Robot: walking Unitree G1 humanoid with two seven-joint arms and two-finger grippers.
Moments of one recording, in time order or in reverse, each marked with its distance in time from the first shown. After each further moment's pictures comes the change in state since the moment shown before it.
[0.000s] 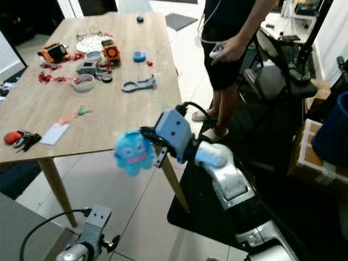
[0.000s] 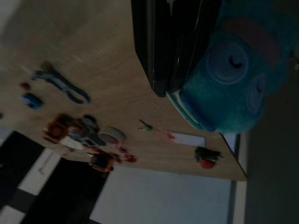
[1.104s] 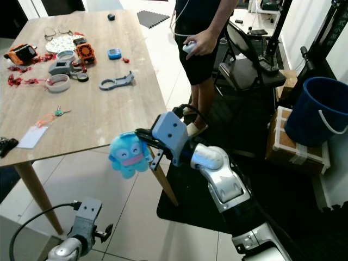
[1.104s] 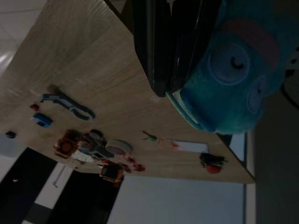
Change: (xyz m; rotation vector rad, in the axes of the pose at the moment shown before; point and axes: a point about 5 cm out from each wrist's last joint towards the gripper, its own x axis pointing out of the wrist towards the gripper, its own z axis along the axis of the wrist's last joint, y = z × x) left arm -0.002 0.020 0.015 -0.037 -0.088 0.094; right arm 0.004 0.007 0.000 0.021 -0.015 0.014
